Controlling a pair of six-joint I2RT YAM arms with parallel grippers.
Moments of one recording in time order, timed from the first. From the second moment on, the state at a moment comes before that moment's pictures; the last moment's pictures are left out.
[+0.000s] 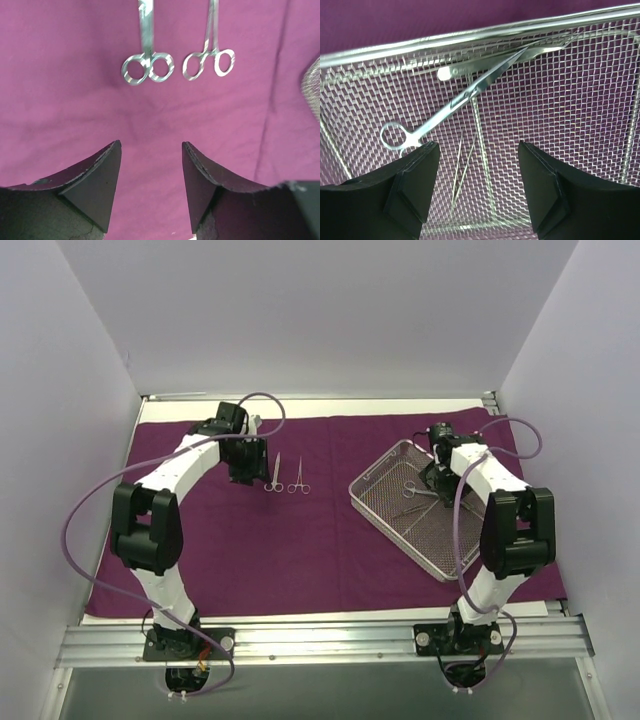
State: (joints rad) left arm -0.28 1.85 1.47 -0.74 0.22 -0.29; right arm 0.09 1.72 1.20 -0.82 0.35 1.00
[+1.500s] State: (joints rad) left arm -0.30 1.66 1.43 -0.66 0.60 -0.35; right arm 0.21 1.55 1.25 -0.80 0.47 0.97
